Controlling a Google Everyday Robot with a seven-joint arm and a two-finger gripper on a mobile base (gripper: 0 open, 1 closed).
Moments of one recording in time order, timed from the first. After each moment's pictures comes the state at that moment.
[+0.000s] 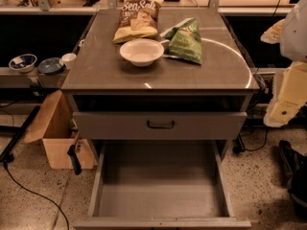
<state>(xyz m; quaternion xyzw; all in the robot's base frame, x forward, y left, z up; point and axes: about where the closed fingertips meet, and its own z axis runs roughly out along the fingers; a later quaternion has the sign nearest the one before) 0.438 -0.216 0.979 -0.60 0.78 -0.04 0.16</state>
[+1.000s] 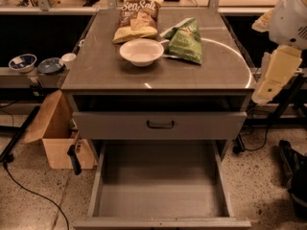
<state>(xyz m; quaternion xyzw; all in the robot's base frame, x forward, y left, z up) 0.493 -0.222 0.975 -0.60 0.77 -0.03 0.19</state>
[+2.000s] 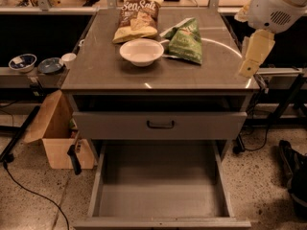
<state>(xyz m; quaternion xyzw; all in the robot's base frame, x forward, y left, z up) 0.567 -0.208 0.967 -0.62 0.76 -0.01 0.20</state>
